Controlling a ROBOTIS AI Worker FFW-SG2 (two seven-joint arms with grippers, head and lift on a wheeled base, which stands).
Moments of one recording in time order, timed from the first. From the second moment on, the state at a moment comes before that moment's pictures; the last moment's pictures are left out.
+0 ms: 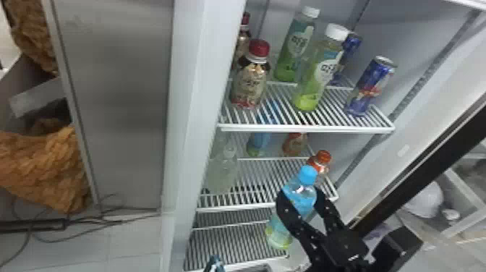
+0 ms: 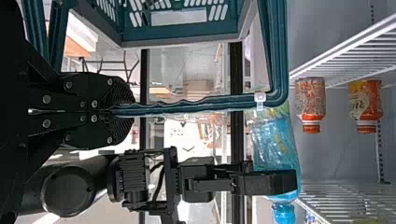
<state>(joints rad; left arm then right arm) 0.39 0.18 -0.28 -1.86 1.28 1.13 -0.30 0.79 -0.15 -0.22 -2.24 -0.25 -0.02 0.28</state>
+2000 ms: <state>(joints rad) 0.40 0.18 -0.27 -1.86 1.28 1.12 -0.30 0.84 -0.20 -0.20 -2.26 -0.31 0.38 0.49</state>
